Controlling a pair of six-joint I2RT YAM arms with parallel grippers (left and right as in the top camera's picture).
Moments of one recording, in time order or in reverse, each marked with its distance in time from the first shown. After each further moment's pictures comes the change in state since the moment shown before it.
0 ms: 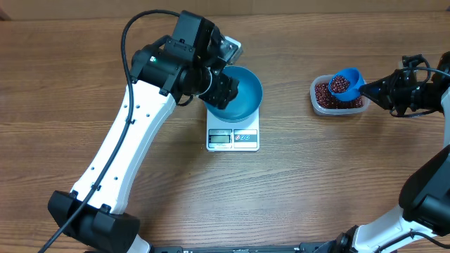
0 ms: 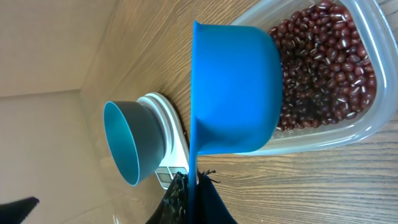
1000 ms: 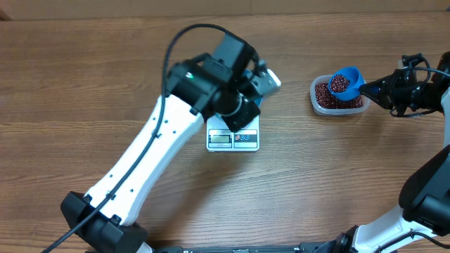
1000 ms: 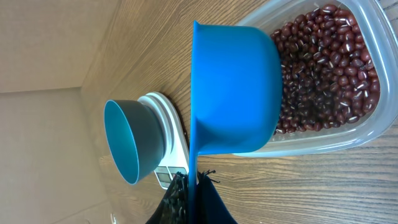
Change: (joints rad) left arm -0.203 0.000 -0.002 -0.053 -0.069 0.223; right arm 0.000 0.000 0.000 0.004 -0.005 -0.018
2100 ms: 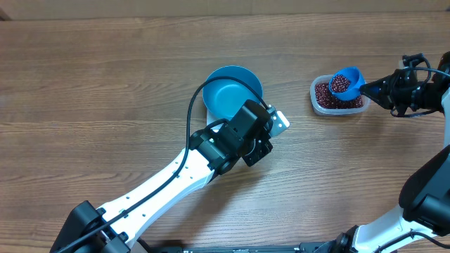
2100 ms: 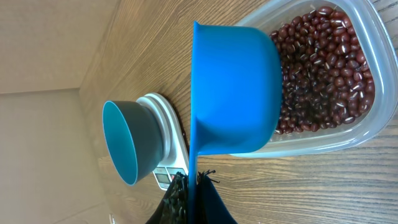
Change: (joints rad) left arm -0.167 -0.185 -0.723 0.792 -0.169 -0.169; right arm -0.003 0.000 0.000 0.002 0.005 0.000
